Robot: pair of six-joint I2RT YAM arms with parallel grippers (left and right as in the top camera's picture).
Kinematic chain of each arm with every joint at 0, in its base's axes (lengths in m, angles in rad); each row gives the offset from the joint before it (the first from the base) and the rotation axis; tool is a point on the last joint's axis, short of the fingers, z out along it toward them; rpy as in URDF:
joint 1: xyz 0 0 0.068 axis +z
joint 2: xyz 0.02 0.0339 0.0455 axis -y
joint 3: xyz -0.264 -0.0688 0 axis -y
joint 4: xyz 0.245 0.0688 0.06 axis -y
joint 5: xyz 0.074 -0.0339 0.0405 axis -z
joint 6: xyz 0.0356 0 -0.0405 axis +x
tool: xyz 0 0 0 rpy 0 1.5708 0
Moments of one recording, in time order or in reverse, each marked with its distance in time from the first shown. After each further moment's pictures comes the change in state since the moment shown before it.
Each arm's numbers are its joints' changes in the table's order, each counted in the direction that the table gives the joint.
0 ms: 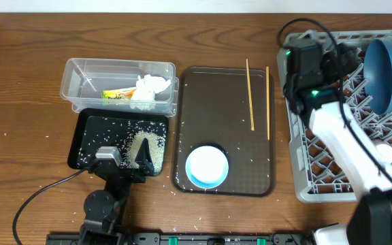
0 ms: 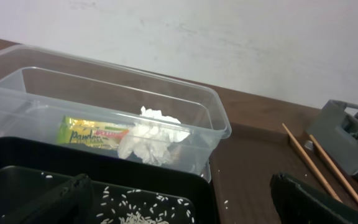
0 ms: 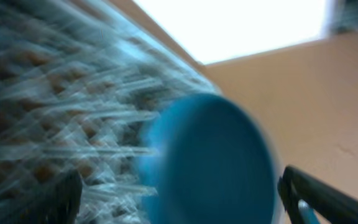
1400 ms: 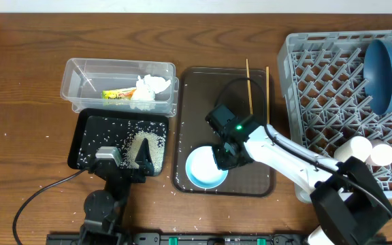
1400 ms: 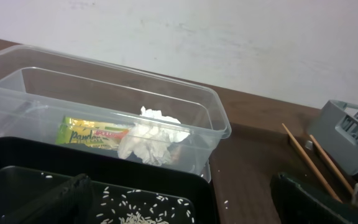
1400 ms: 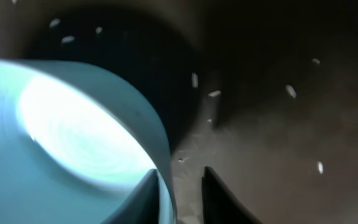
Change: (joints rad) left arm 0.000 0.000 0.000 0.000 0.000 0.000; right arm 0.447 -0.172 -0.093 -0.484 -0.978 1.007
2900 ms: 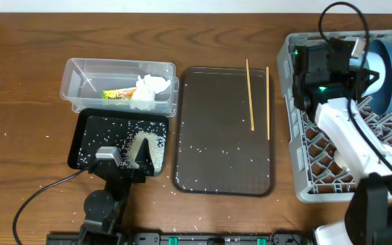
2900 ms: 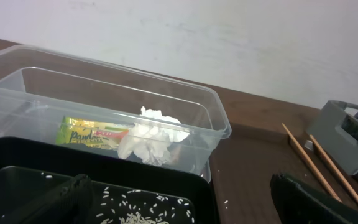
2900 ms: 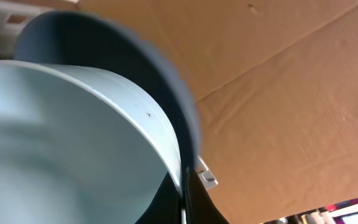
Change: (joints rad) left arm 0.000 0.000 0.000 0.000 0.000 0.000; right arm -0.545 0.072 0.094 0.481 1.512 -0.521
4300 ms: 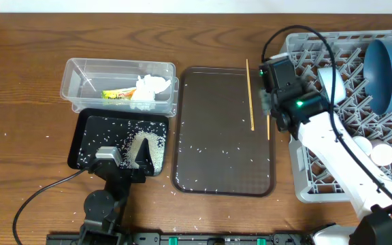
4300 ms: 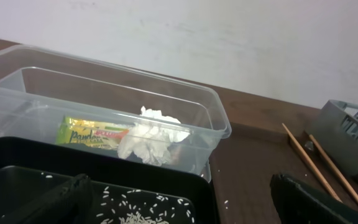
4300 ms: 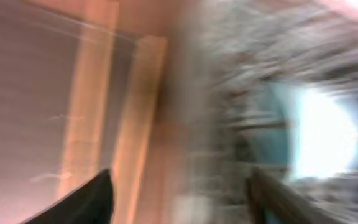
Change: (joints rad) left arm 0.000 0.000 0.000 0.000 0.000 0.000; right arm 0.227 0.137 0.004 -0.283 -1.057 0.170
